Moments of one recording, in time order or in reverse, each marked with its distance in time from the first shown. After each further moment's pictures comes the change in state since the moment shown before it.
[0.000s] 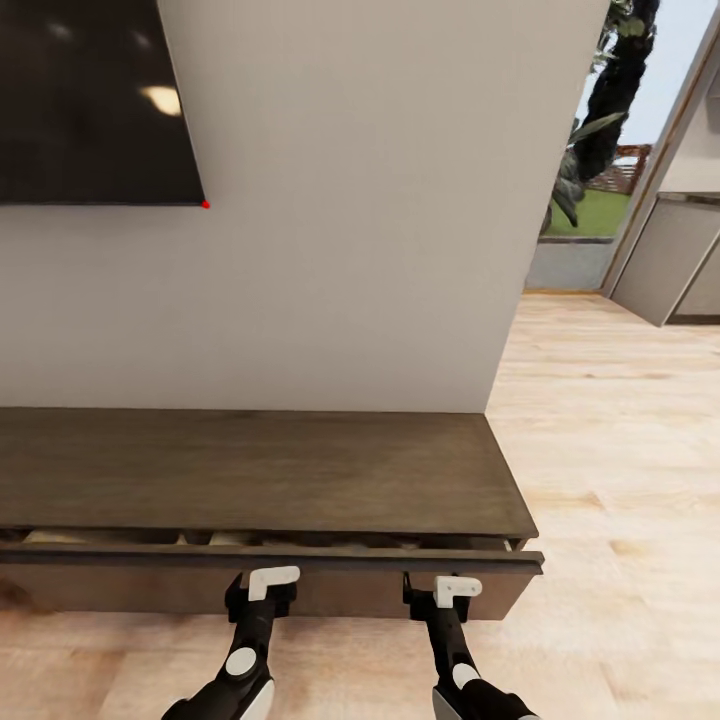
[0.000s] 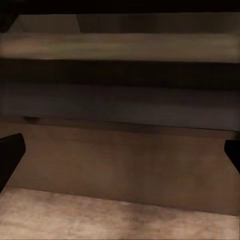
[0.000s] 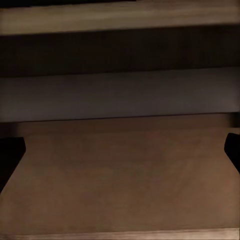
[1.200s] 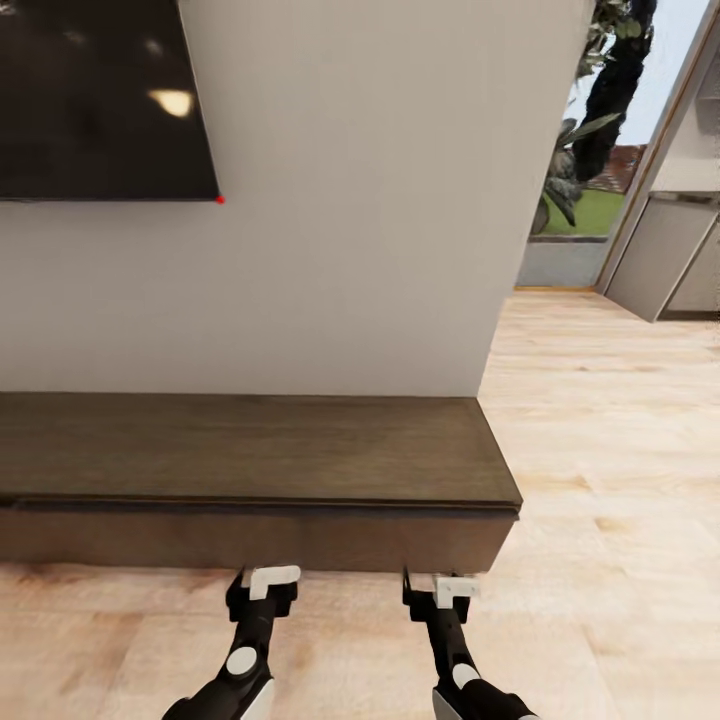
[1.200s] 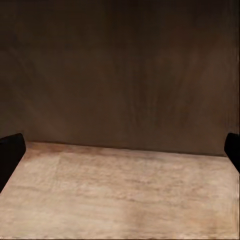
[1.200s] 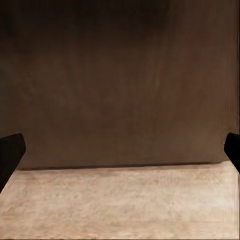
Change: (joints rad) left arm -0.001 -0.001 0.002 -0.002 -0.010 0.008 -0.006; right arm 0.000 0.000 -0.002 0.001 -0.001 0.014 0.005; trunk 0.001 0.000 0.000
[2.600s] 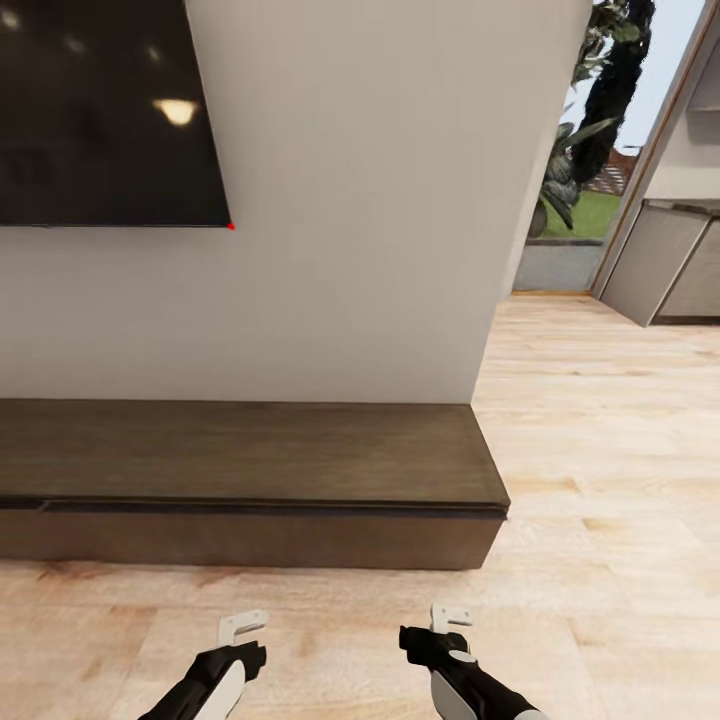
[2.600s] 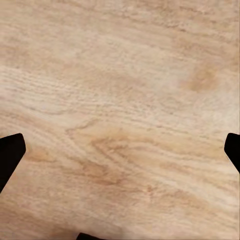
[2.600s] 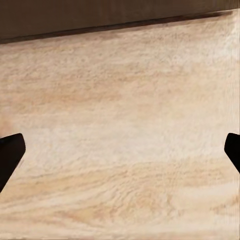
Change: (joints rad) left arm 0.004 0.018 0.203 0.062 0.248 0.525 -0.013; right arm 0.000 -0.011 0.000 -0.055 -0.217 0.559 0.041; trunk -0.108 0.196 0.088
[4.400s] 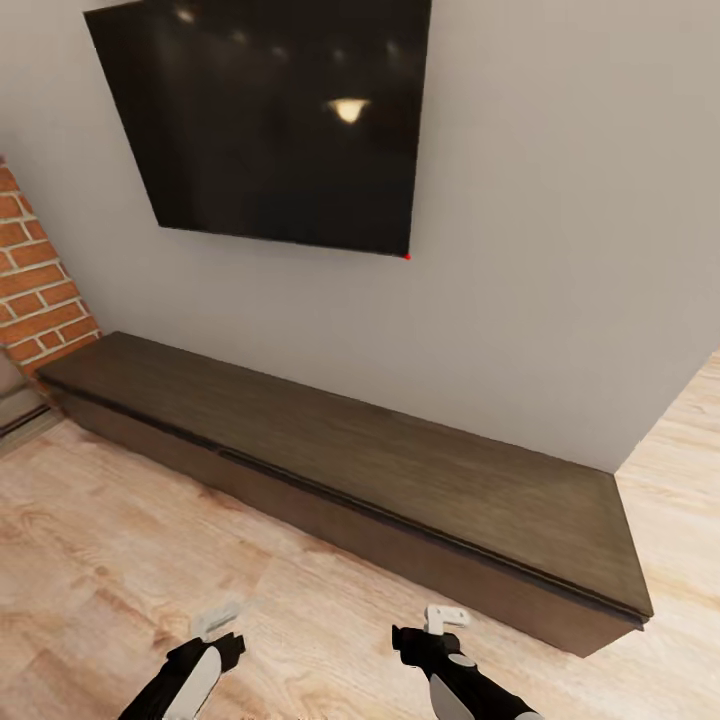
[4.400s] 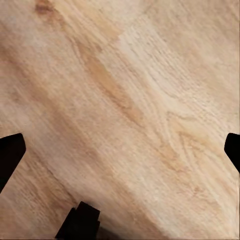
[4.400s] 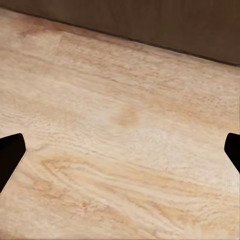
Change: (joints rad) left arm 0.000 0.011 0.193 0.002 0.039 -0.018 -0.008; right arm 0.001 0.008 0.000 0.016 -0.001 -0.032 0.072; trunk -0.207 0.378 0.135
